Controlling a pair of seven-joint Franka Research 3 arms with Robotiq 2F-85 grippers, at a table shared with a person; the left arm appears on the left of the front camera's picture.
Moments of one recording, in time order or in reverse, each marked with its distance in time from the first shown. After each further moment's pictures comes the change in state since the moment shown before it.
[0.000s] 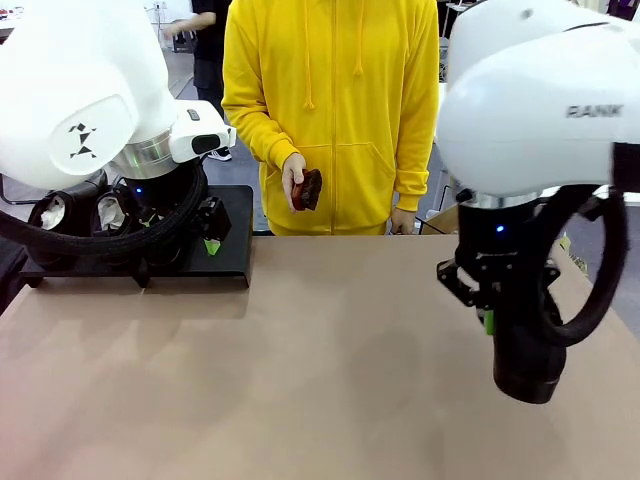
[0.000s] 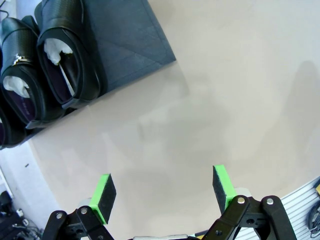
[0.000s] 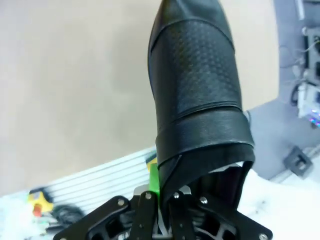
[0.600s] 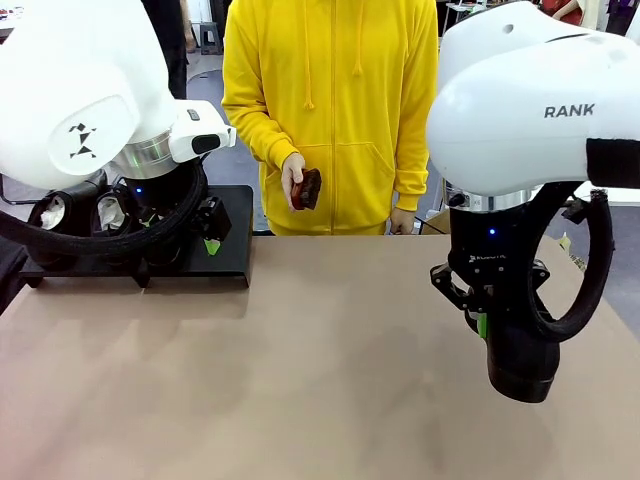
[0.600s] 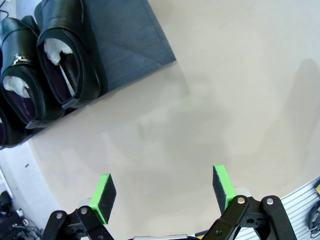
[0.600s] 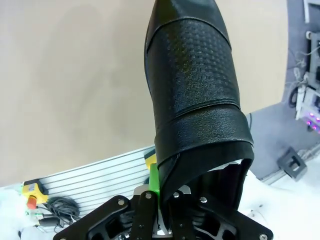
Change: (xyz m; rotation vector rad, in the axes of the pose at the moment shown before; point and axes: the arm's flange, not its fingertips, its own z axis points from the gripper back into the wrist) left arm 0.000 0.000 0.000 0.000 0.000 0.000; right arm 0.010 0.005 -0.007 0.004 0.025 0.049
